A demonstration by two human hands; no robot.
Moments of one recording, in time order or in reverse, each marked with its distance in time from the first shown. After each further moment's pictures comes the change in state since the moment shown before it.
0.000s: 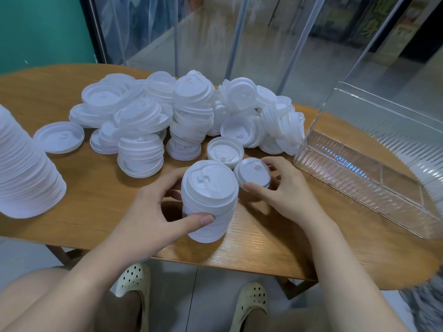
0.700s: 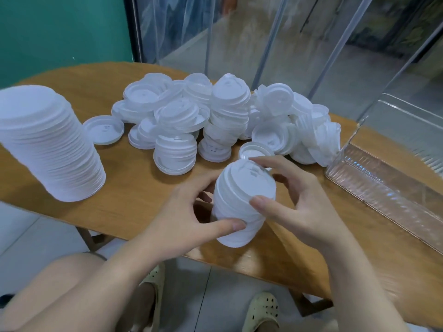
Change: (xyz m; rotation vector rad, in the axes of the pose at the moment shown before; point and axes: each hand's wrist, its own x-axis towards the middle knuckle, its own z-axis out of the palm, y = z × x) left_hand -0.001 0.001 -0.002 -0.012 0.005 -0.016; right_hand -0.024 -0.080 0.003 0.353 -0.159 -0.265
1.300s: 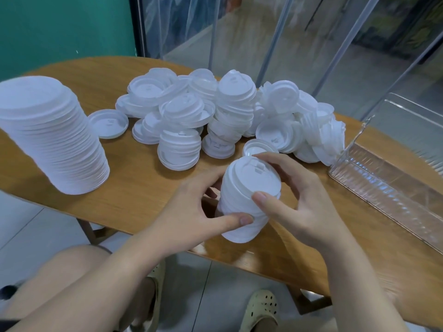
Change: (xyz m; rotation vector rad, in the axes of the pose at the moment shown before) left_hand 0.002 0.003 0.002 0.019 -0.016 -0.006; right_hand 0.000 -0.009 0.007 -0.035 0.011 -0.072
